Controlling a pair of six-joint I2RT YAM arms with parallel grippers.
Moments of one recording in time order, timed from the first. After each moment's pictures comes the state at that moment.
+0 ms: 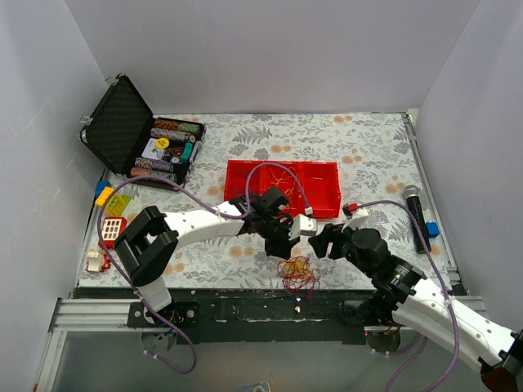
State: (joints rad) left arm -0.96 1.71 1.11 -0.42 0.63 0.40; right arm 0.83 0.48 0.28 -0.23 0.21 0.53
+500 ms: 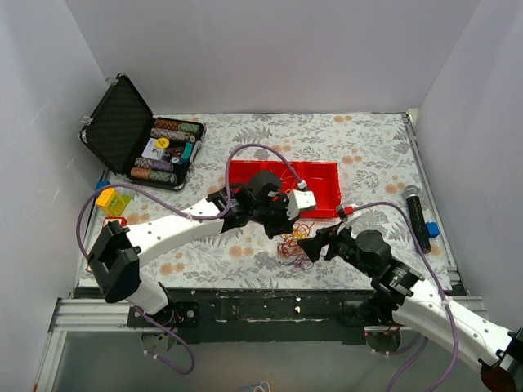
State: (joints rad) left arm -0.96 1.54 1.18 -0.41 0.37 0.28; right arm 0.83 0.45 0.23 -0.05 0.05 0.44
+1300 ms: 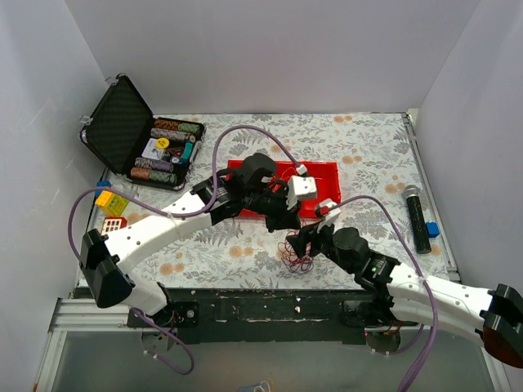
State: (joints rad) left arm -0.97 1.46 1.35 -0.54 0.54 0.21; right arm 0.99 0.77 0.29 0.21 0.23 0.32
